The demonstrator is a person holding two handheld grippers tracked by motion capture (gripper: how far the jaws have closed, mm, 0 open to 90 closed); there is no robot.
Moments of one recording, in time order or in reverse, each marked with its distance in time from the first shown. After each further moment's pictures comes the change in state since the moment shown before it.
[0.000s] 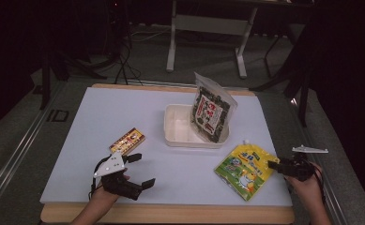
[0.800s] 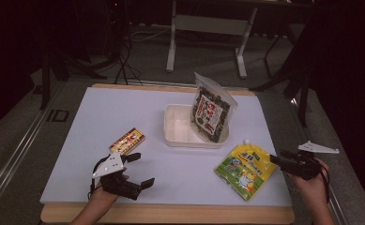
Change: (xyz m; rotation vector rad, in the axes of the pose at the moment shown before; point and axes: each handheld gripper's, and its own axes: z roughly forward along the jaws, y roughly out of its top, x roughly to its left) left arm -0.001 0.002 -0.002 -0.013 0.008 0.004; right arm 0.033 0.020 -0.037 -0.144 0.007 -0.112
